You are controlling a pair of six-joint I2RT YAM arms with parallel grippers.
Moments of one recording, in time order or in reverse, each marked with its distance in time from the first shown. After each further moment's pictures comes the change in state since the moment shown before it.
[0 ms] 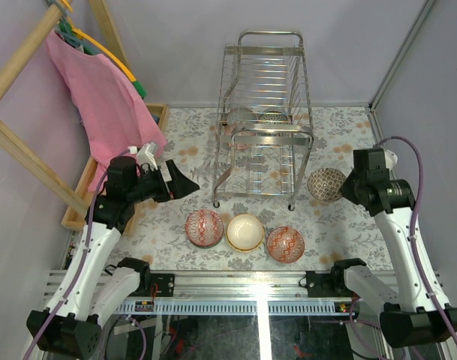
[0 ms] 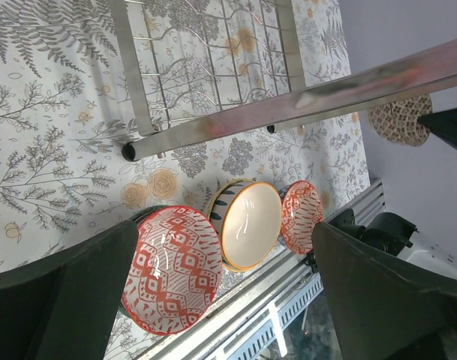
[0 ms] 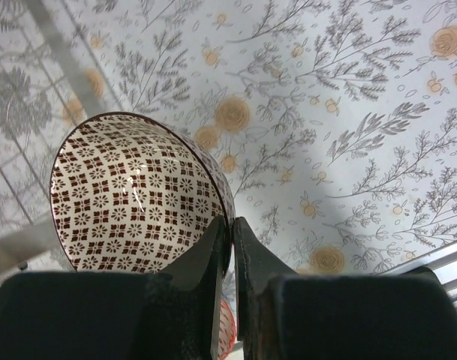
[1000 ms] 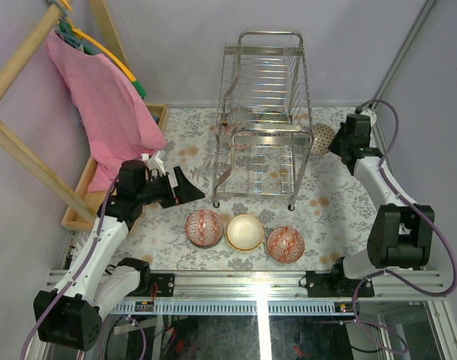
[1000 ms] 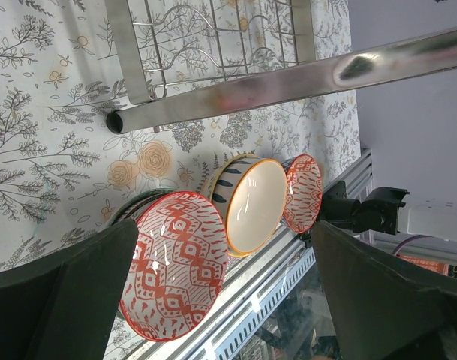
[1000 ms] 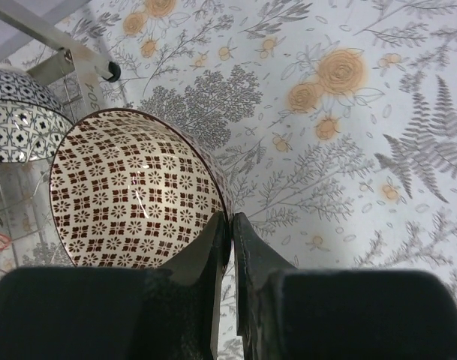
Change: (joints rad) left arm 0.000 0.082 -0.120 0.117 0.119 -0.023; right arm -0.181 0.553 0.032 0.812 -0.142 -0.209
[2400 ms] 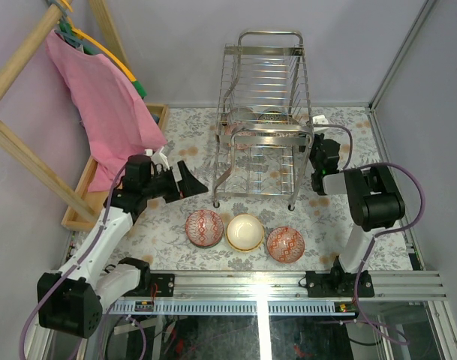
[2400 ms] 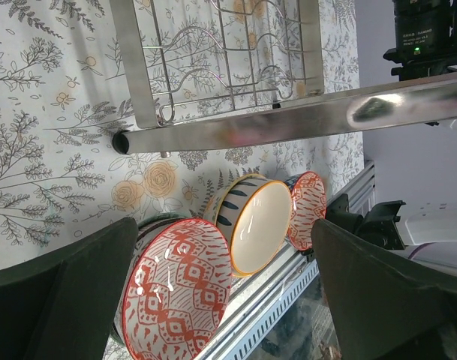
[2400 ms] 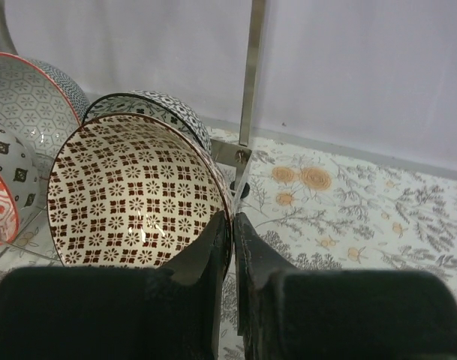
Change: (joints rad) left arm -0.019 0.098 0.010 0.091 -0.037 -0.032; right arm 0.169 0.363 -0.343 1.369 -0.235 -0.510
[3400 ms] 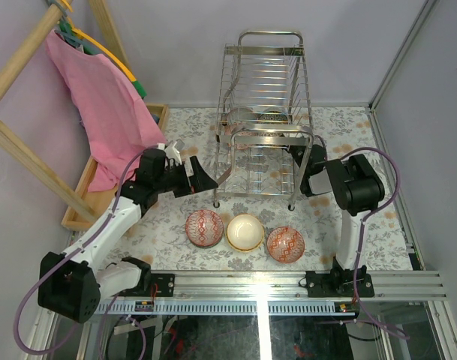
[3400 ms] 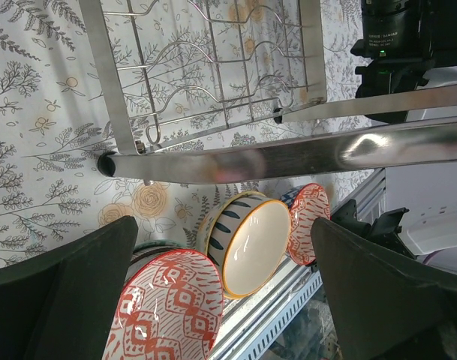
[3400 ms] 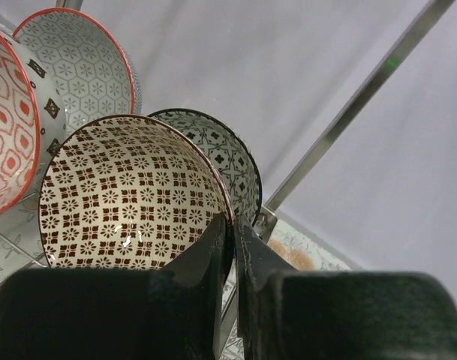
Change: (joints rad) left arm -0.118 0.117 0.062 0.063 -0.106 -0.028; right arm 0.080 0.226 0.060 0.303 -0.120 -0.407
